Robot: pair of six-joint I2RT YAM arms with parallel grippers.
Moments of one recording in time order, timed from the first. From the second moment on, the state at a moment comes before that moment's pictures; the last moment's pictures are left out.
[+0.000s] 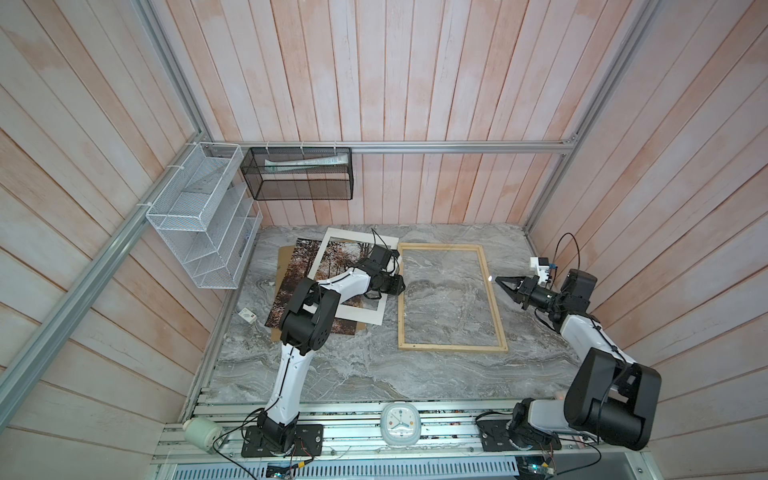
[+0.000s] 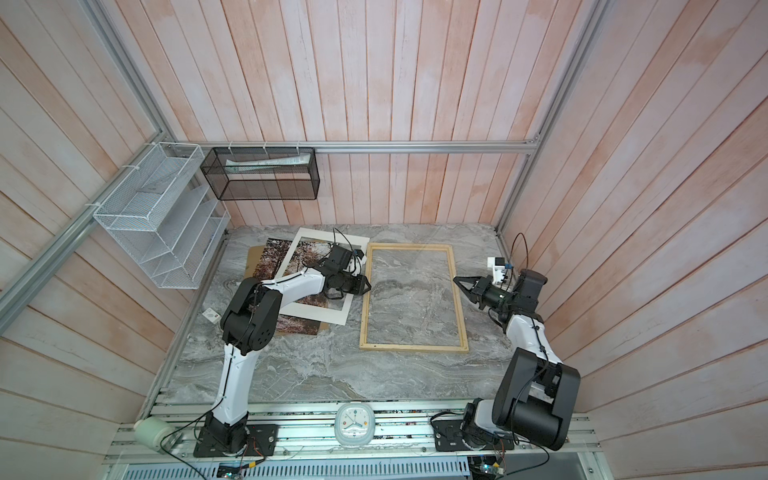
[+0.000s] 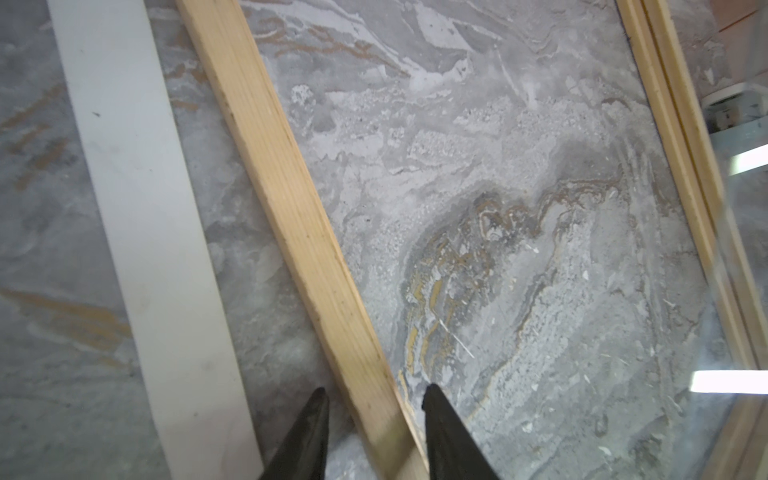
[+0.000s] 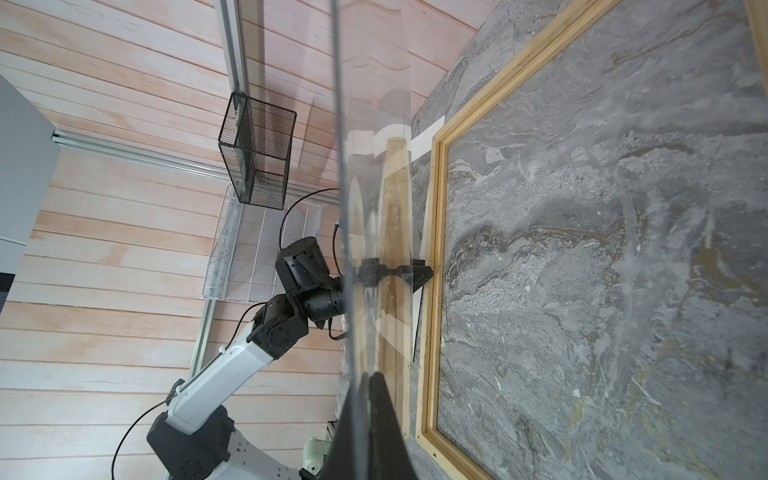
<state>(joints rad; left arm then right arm) -0.52 2.23 1.62 -0.30 0.33 -0.23 -0.38 1.37 0.74 0.09 -1.24 0.77</state>
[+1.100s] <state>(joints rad) -0.48 2.14 1.54 -0.27 0.36 -0.27 -0.29 1.53 0.73 0.14 -1.26 0.69</state>
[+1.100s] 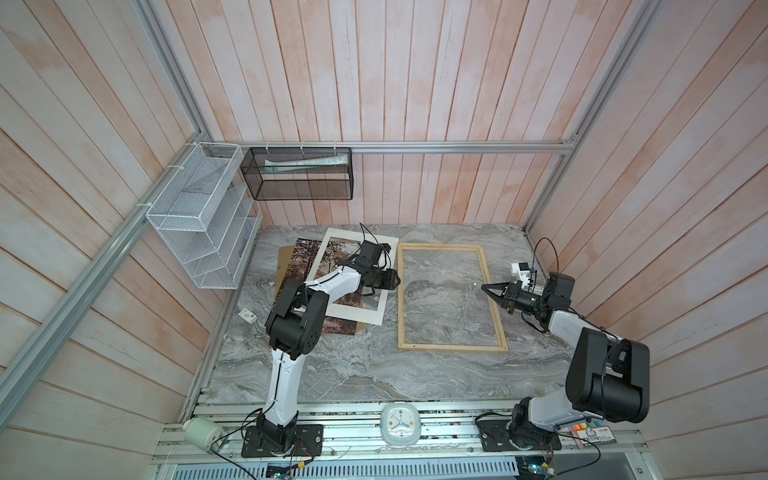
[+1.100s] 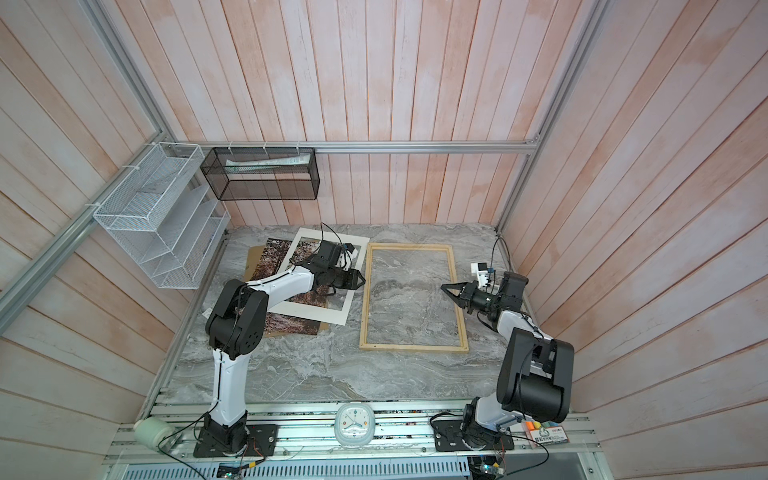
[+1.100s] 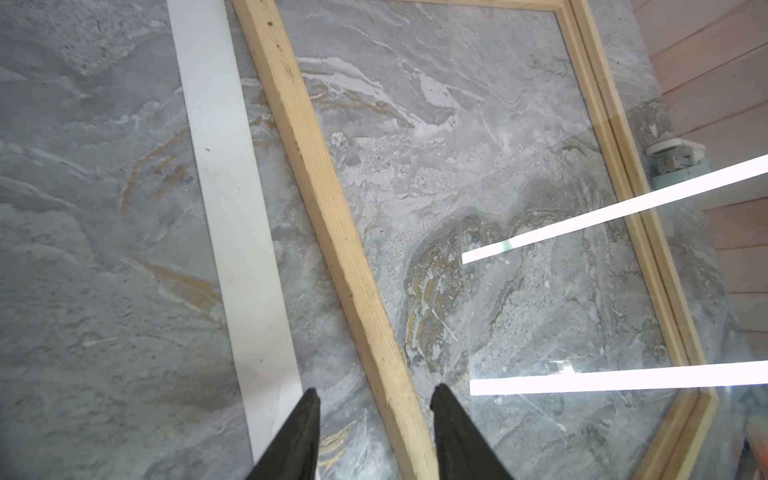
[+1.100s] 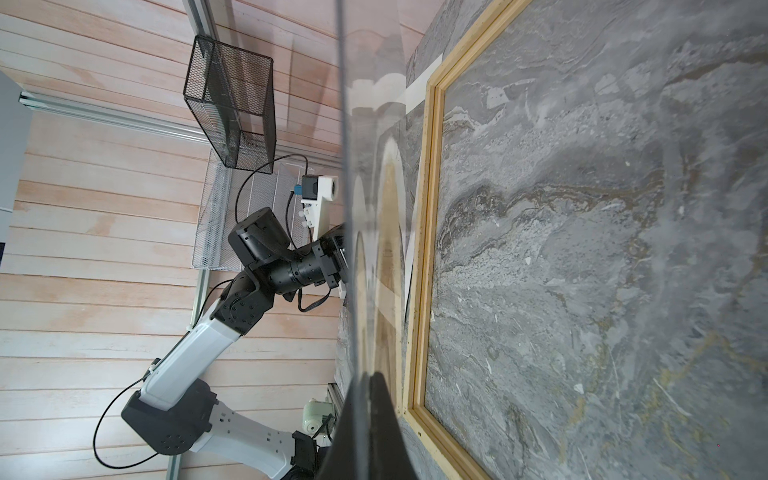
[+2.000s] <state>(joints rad) -0.50 2.06 1.43 -0.21 0.39 -0.33 -0.29 2.02 1.52 -0.78 -1.38 -0.24</state>
